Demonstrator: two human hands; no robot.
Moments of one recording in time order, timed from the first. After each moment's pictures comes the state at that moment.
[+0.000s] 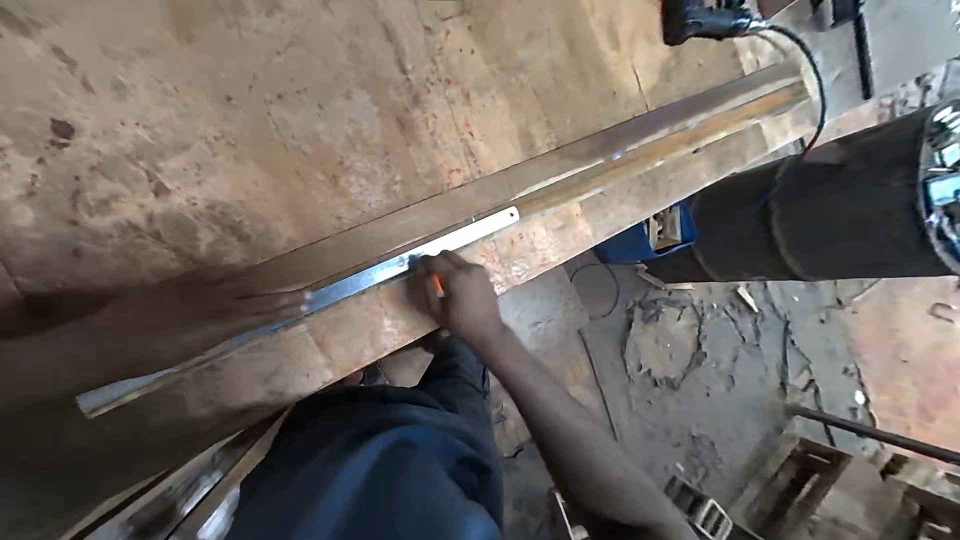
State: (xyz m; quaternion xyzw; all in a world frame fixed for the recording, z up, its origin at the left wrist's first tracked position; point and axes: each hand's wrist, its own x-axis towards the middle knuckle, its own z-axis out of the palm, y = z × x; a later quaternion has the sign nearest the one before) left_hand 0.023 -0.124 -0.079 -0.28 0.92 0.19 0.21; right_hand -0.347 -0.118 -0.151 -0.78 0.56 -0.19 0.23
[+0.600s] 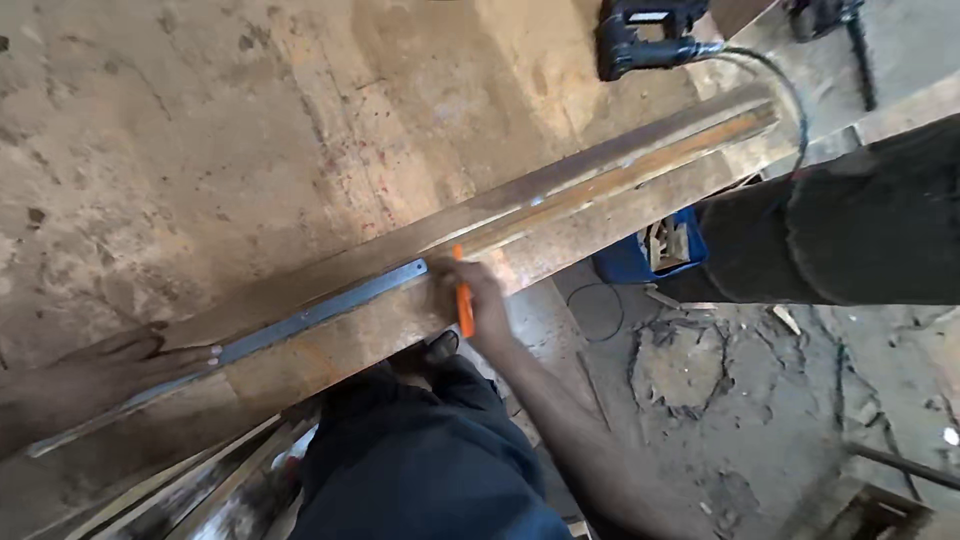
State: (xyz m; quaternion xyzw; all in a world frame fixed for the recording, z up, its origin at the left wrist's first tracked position) left_hand 0.016 -0.135 -0.097 -0.28 0.89 0.15 0.33; right_hand -0.531 -0.174 -0.150 -0.68 0.54 -0.34 0.34
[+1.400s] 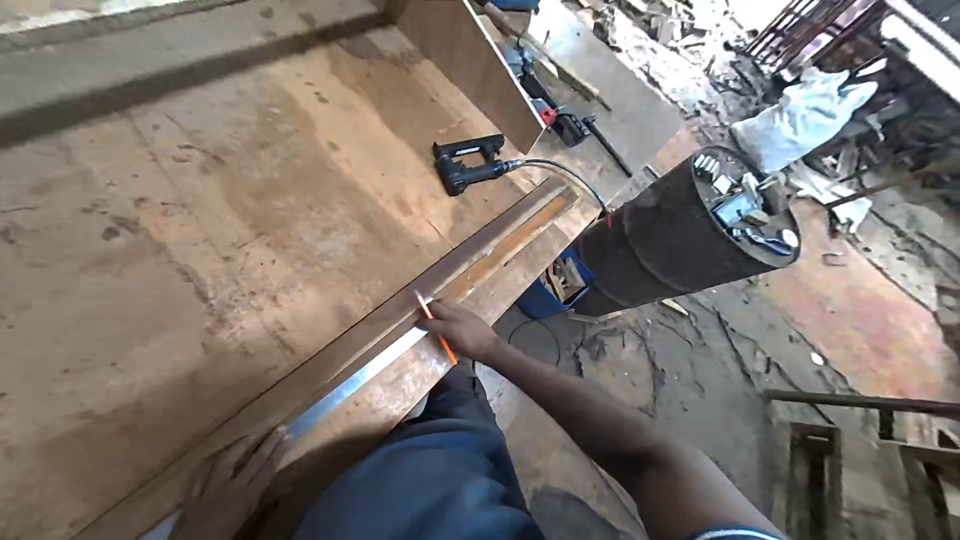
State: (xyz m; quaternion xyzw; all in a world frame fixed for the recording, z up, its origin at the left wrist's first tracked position) left_hand -0.241 -0.160 -0.152 -0.44 0.89 0.09 0.02; right_hand -0.708 -0.286 -0.183 -0.86 0.46 -0.12 0.17
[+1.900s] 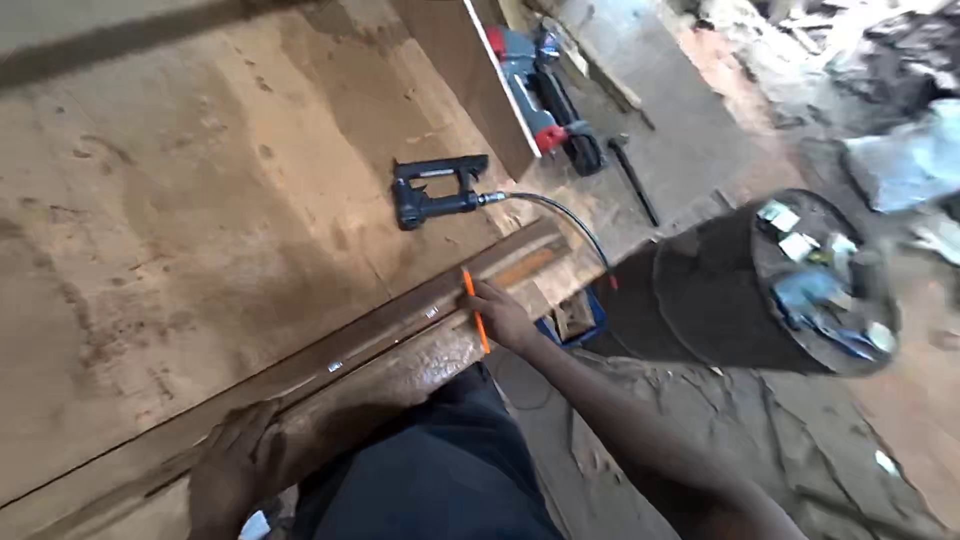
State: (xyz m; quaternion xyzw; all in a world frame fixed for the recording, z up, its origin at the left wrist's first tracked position) left_hand -0.497 -0.241 -0.154 -0.66 0.73 0.14 -0.10; right_hand -0.974 -0.415 -0.183 -0.84 0.47 -0.14 0.21
